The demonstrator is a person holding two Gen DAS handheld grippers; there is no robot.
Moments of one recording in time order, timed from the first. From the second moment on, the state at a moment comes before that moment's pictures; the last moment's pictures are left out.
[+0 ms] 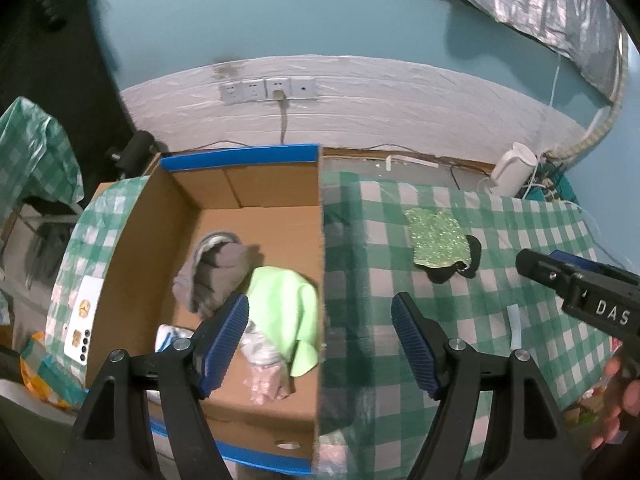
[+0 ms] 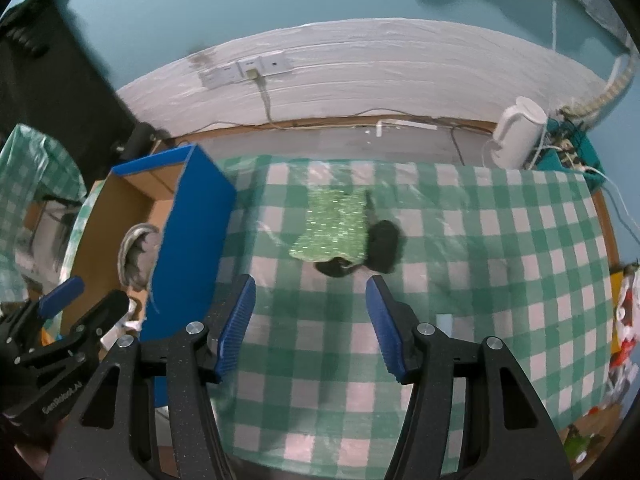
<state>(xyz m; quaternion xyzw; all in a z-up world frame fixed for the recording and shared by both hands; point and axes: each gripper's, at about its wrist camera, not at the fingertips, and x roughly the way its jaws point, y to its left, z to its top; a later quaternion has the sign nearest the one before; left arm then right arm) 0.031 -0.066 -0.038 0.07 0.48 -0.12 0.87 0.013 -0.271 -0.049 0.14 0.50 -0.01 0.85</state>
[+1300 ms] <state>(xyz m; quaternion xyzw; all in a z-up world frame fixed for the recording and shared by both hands) 0.059 -0.187 -0.114 0.15 0.50 -0.19 0.83 0.001 -0.363 -0.103 0.21 0.53 -0.07 0.82</state>
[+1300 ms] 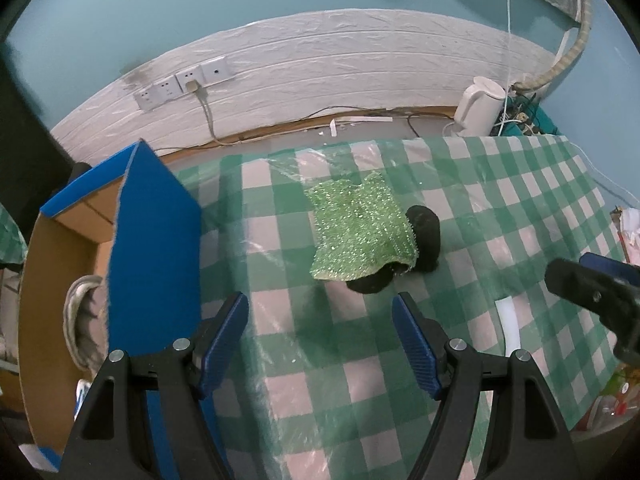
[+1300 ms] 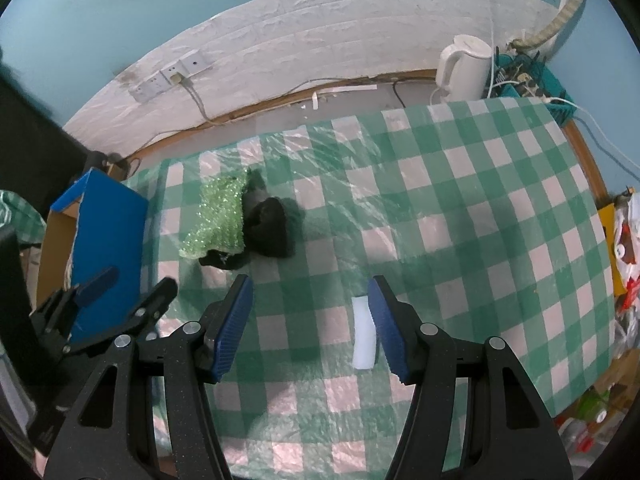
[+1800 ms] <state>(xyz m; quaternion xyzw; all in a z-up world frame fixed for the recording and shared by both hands) 0.067 -0.218 -0.126 0.19 0.49 -0.21 0.82 0.004 -0.376 -0.131 0.23 0.55 -0.09 0.80</state>
